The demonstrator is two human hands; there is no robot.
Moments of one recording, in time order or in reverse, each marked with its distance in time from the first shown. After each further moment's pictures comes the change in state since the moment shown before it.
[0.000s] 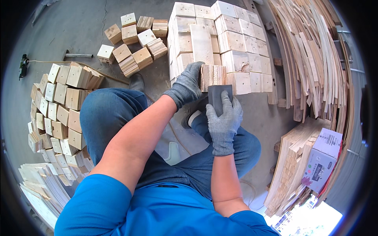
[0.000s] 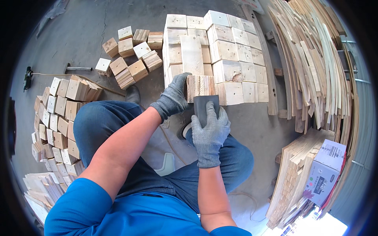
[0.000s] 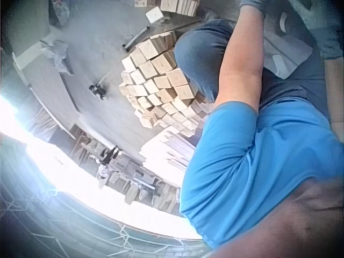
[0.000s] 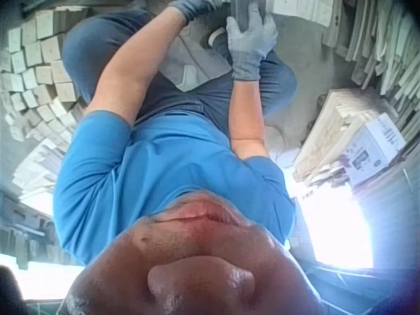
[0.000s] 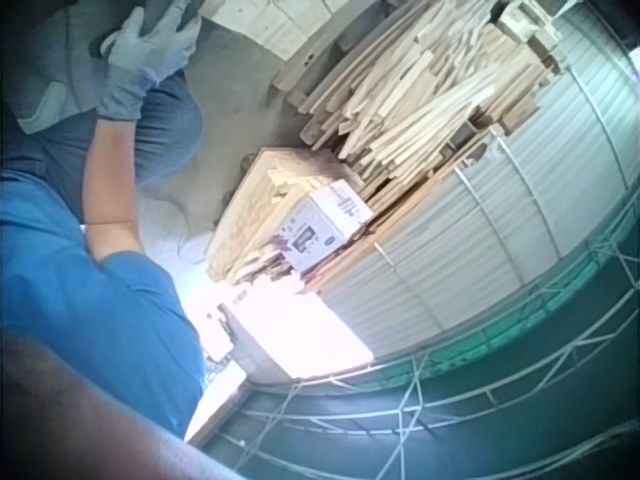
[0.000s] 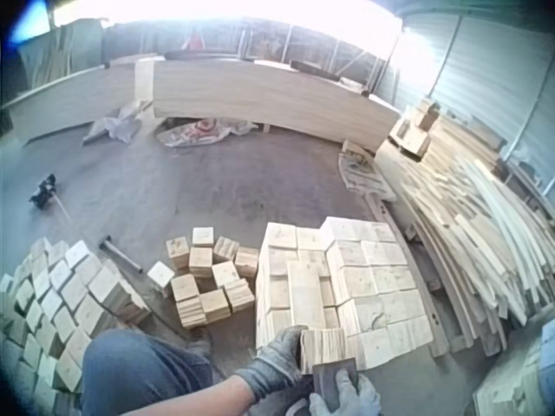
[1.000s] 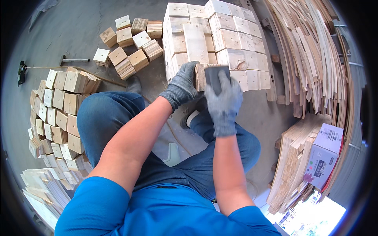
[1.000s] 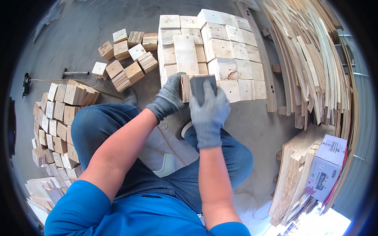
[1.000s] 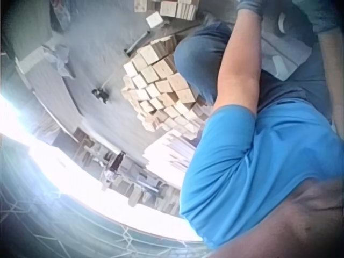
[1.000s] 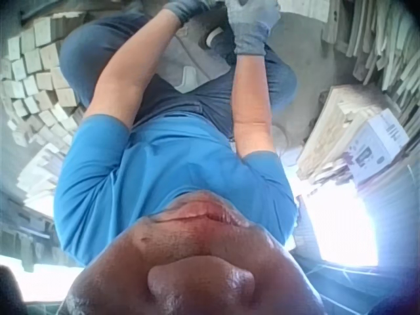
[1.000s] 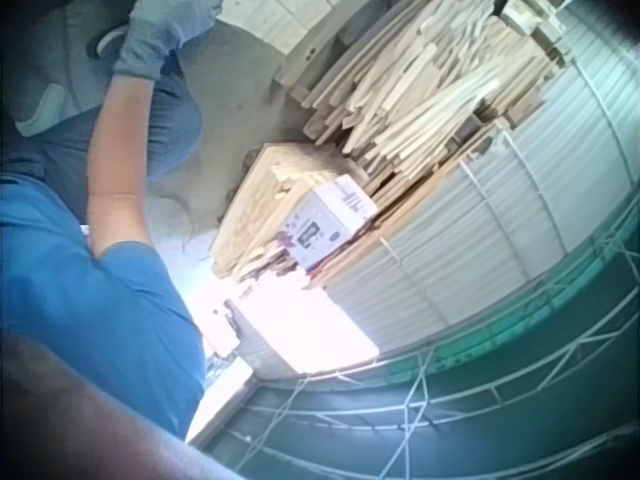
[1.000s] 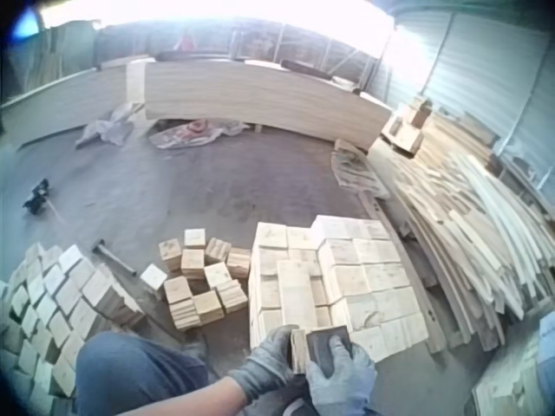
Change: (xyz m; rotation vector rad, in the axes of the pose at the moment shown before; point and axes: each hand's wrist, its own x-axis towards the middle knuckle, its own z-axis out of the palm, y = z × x) left_hand -0.001 0.000 0.002 0.037 0.003 -0.014; right_hand 0.056 -0.005 0.013 0.040 0.037 -0.017
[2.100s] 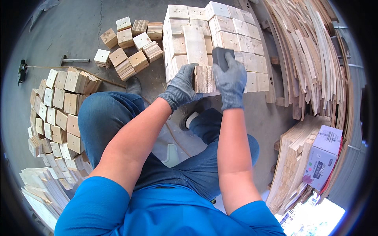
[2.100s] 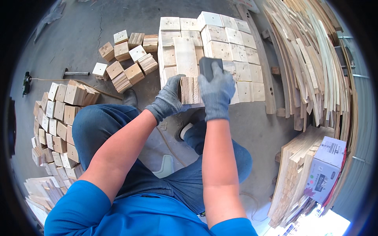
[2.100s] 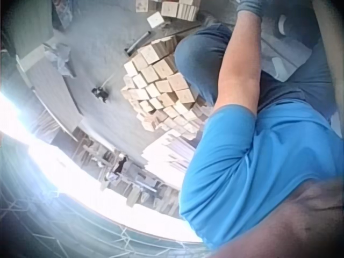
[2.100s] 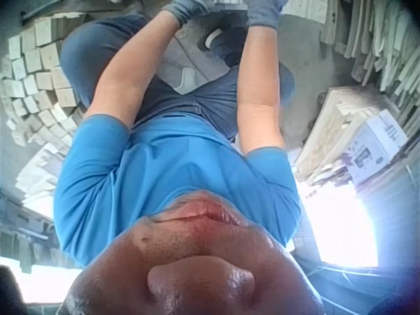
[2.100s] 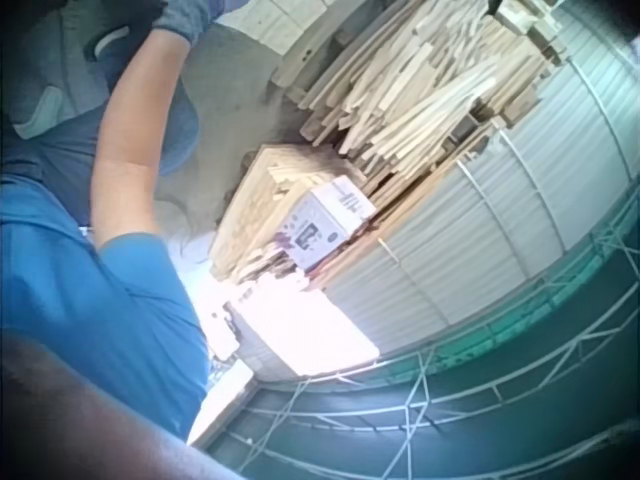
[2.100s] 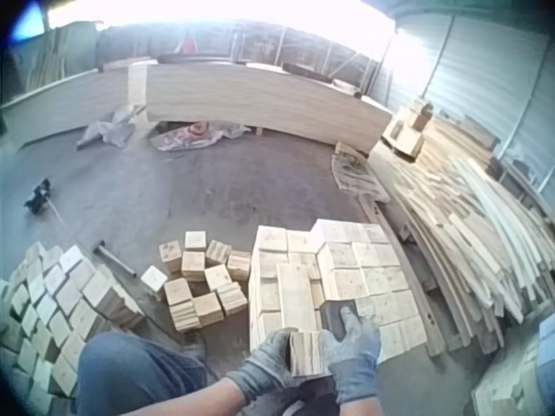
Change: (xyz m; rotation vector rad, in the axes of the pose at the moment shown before) left_hand 0.002 0.004 0.003 -0.093 0.029 0.007; right_hand 0.086 0.012 0.006 -0.022 -0.103 0.123
